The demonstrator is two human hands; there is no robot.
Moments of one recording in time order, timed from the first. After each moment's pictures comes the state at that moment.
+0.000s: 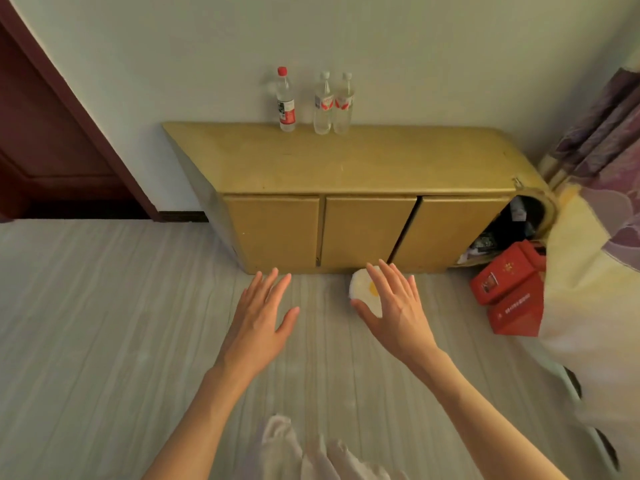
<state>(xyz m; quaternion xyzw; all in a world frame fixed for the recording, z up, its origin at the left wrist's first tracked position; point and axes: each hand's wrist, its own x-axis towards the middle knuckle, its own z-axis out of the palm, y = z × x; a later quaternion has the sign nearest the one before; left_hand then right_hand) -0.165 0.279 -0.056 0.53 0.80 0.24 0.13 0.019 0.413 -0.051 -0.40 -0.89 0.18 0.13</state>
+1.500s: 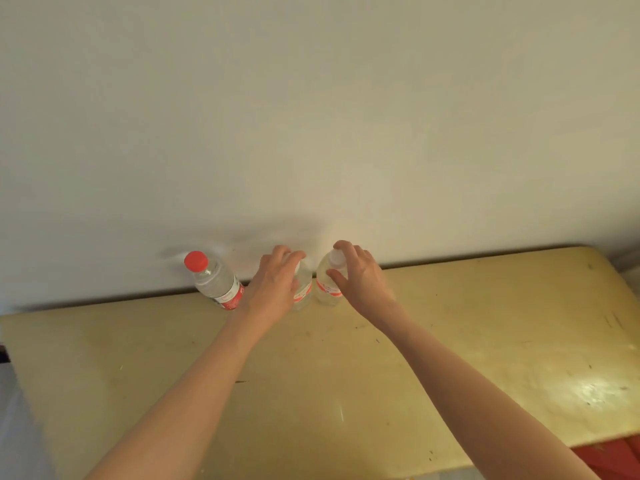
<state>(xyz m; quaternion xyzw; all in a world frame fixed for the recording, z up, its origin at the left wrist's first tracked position) -0.540 1.026 -0.073 0.59 0.77 0.15 0.18 -0.395 1.110 -0.086 -0.43 -0.84 0.28 0.14</state>
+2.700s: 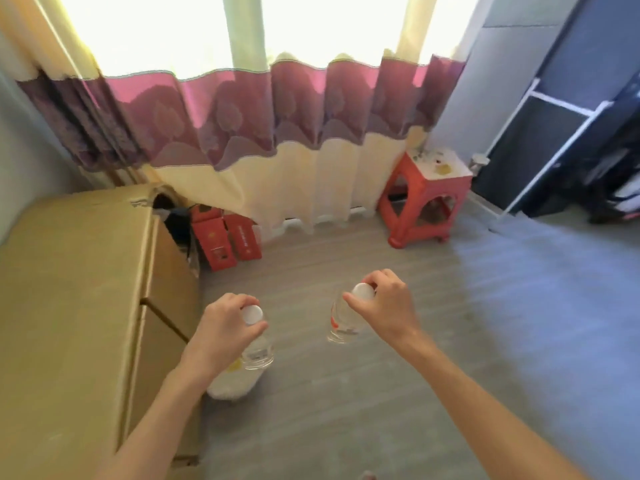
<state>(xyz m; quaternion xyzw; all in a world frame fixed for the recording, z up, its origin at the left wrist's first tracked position) -0.214 0.660 -0.018 0.94 0.17 0.06 0.30 -0.108 0.444 -0.022 -0.92 -0.14 0.00 0.37</state>
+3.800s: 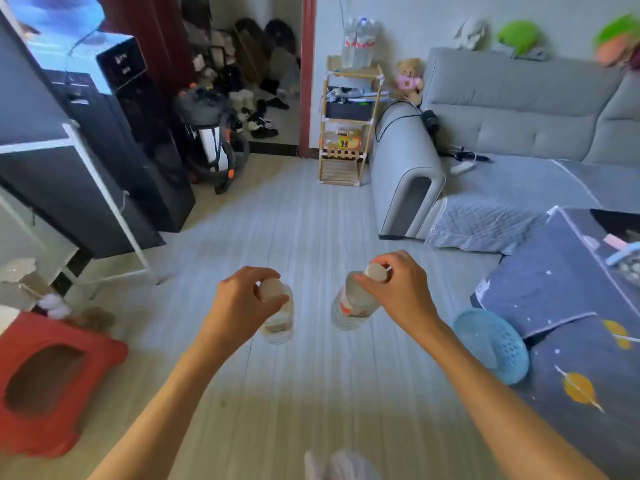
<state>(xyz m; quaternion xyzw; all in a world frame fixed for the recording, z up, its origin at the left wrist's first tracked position) 0.293 -0.168 0.014 0.82 -0.40 -0.14 0.38 0.123 -0.325 0.011 -0.81 0.41 -0.26 0.32</state>
